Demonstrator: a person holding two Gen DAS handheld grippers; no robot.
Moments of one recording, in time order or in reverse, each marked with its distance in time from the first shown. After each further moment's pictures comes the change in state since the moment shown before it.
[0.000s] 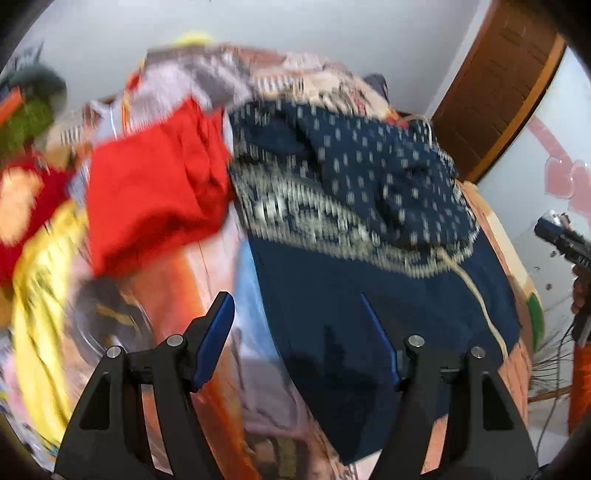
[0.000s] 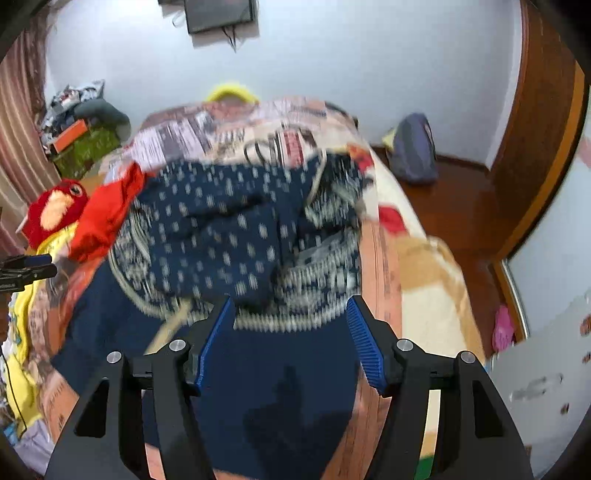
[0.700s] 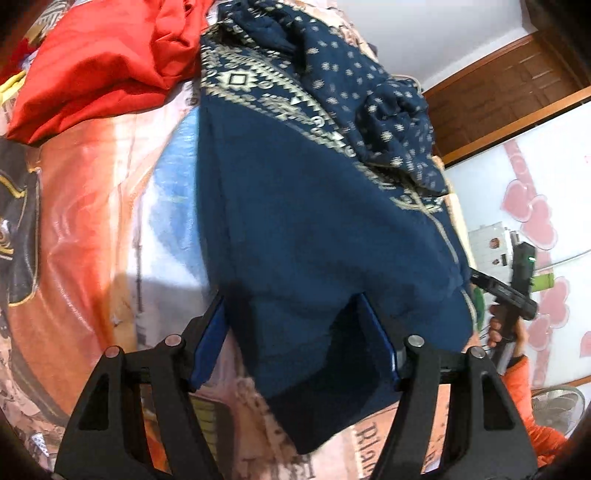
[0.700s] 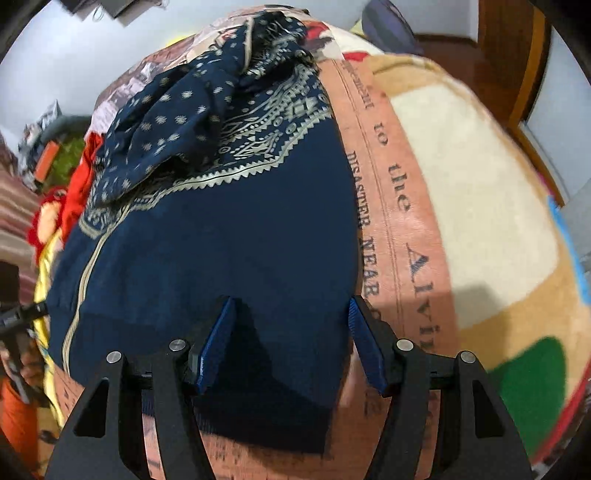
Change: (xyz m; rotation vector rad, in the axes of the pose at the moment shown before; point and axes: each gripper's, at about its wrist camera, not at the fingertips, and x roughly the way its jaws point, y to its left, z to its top) left arm 0.053 0.000 -0.052 -0.191 0.178 -0.300; right arm 0.069 -0.057 -0.099 0.333 0.274 0.166
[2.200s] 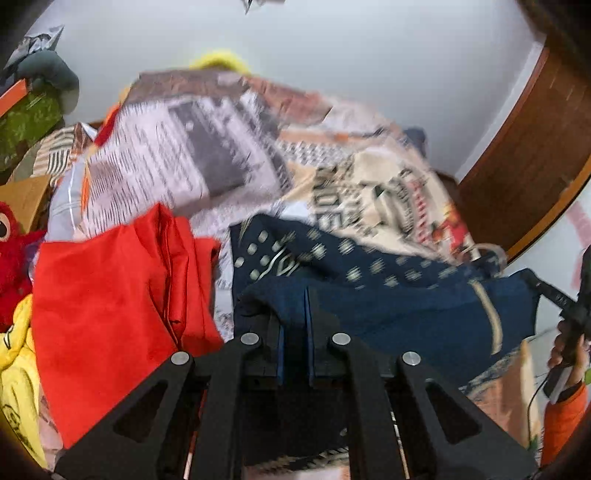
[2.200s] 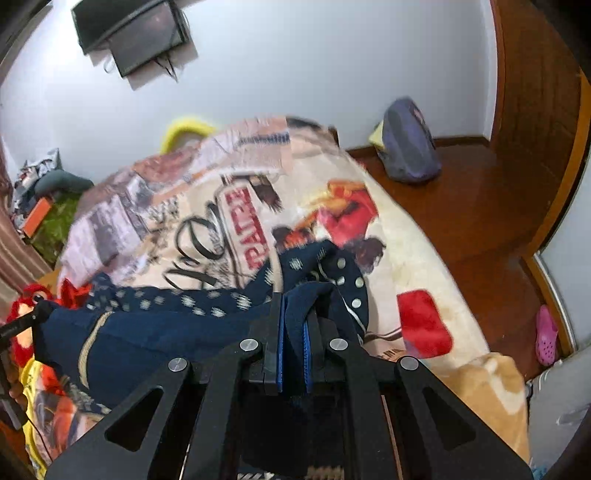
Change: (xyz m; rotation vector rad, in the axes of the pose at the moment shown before) left arm 0.015 0.003 0.274 0.076 -0.340 0.332; right arm 0.023 0.057 0.255 -0.134 -0.335 -0.070
